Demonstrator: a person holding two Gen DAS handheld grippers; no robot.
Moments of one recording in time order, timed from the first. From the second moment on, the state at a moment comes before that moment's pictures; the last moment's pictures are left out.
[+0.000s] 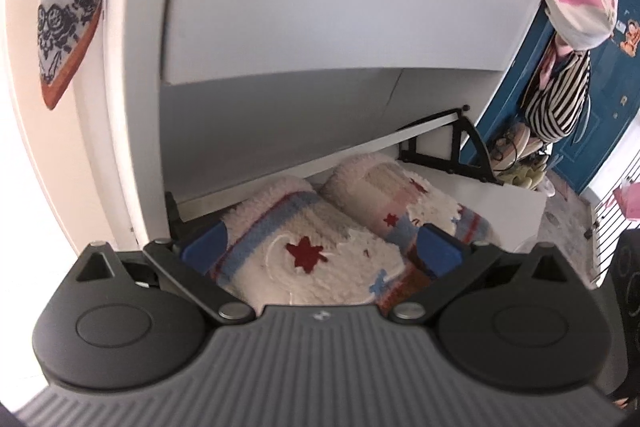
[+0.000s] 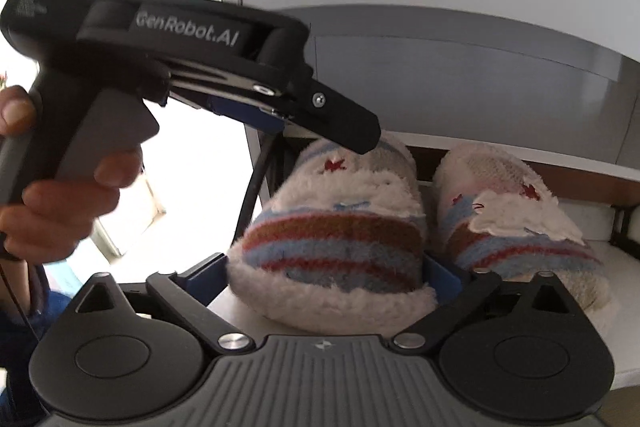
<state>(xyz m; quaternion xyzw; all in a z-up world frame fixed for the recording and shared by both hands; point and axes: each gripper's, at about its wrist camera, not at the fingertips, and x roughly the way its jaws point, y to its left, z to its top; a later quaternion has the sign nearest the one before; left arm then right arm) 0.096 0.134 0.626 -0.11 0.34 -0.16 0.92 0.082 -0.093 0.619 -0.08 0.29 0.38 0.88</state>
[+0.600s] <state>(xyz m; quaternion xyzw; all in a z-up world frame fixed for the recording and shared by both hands) 0.099 0.134 0.625 -0.12 0.35 -0.16 0.92 0.123 -0.098 0.608 -0.07 0.31 0.42 0.85</state>
